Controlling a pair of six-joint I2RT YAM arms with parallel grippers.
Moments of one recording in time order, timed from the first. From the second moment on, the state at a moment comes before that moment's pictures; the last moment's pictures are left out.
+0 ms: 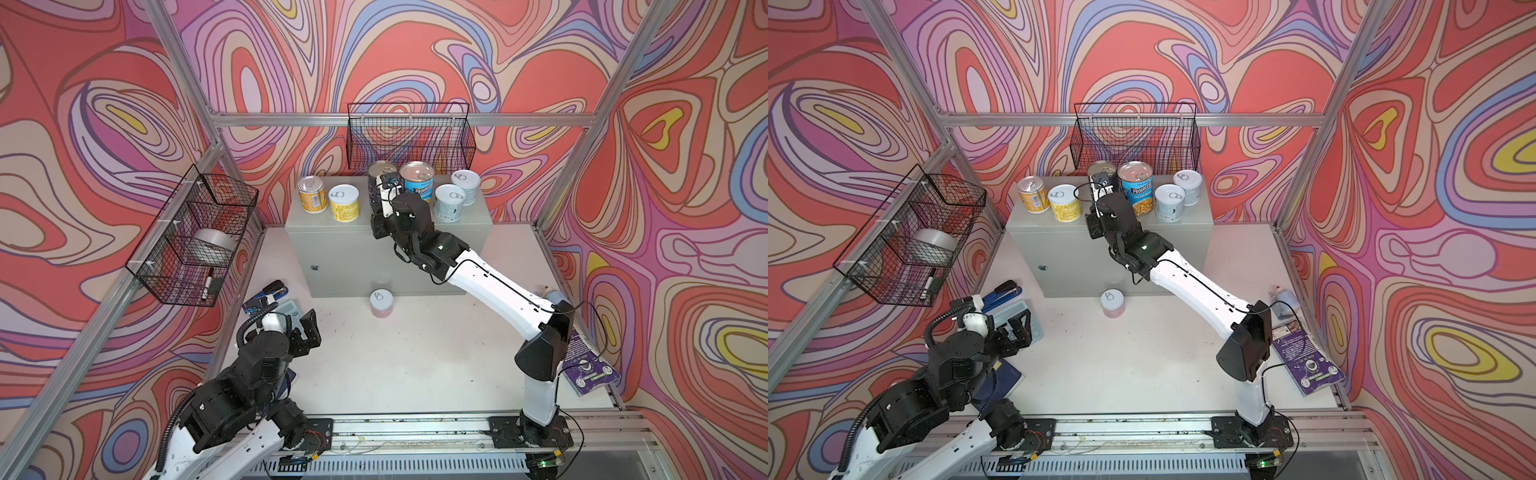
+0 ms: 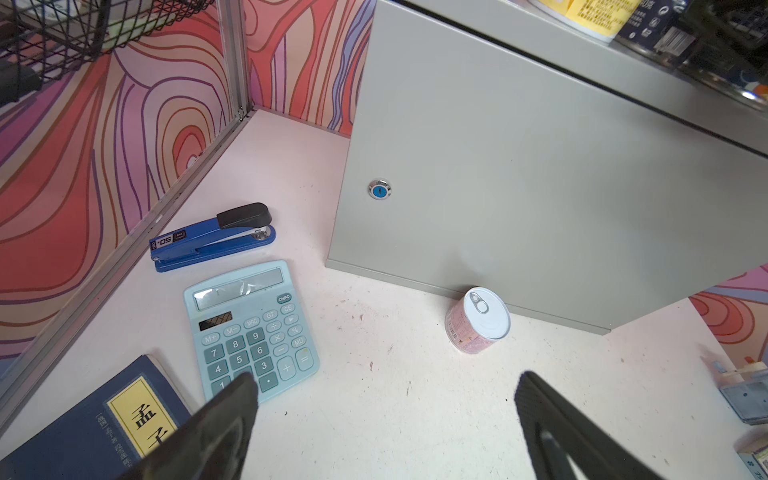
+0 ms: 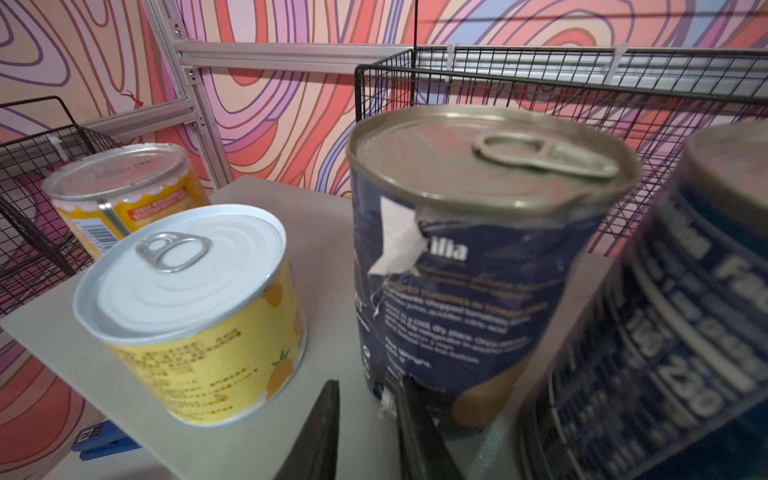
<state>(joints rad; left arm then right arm) -0.71 0.42 0.86 -0.92 -0.63 -0.65 0.80 1.93 2.03 -0.29 0.37 0.10</state>
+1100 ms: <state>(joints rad) -0.71 0.43 0.86 -0.92 -0.64 -0.65 0.81 1.50 1.48 -0.21 0.12 0.17</state>
